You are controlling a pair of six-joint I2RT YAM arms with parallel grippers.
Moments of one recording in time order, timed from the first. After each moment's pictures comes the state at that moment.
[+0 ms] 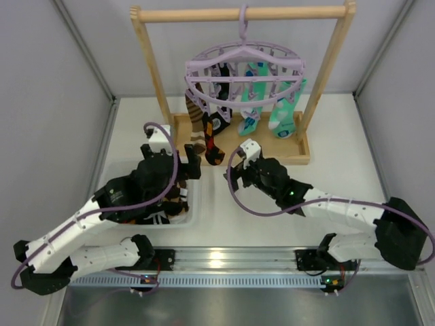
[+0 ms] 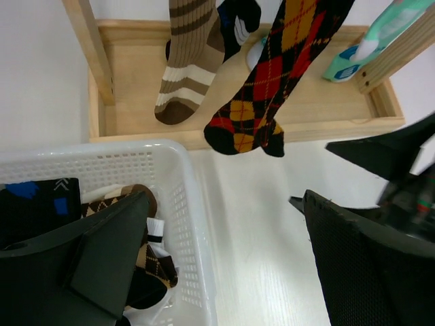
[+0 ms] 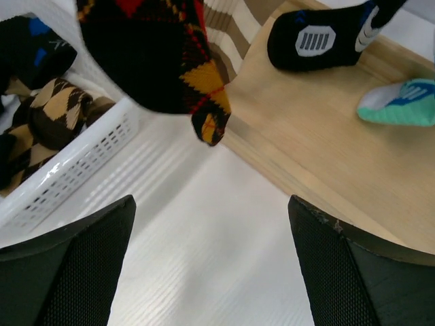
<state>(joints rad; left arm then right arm) -0.99 0.90 1.15 -0.70 -0.69 -0.54 0.94 1.22 0.68 0.27 0.20 0.07</state>
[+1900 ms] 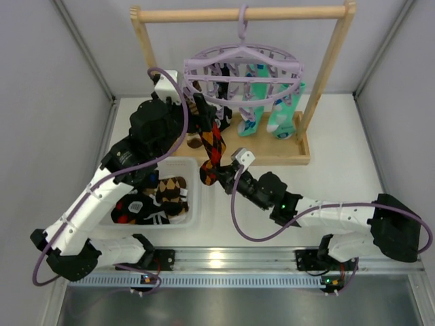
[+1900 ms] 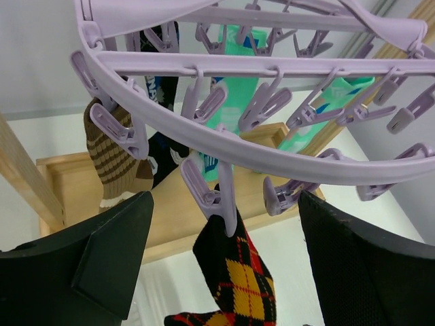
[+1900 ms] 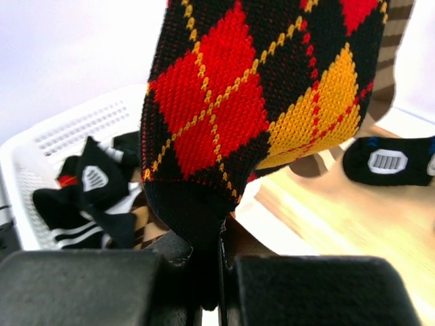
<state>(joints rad) -0.75 1.19 1.54 -0.45 -0.35 -0.31 1.13 1.29 0.66 0.72 0.23 0.05</state>
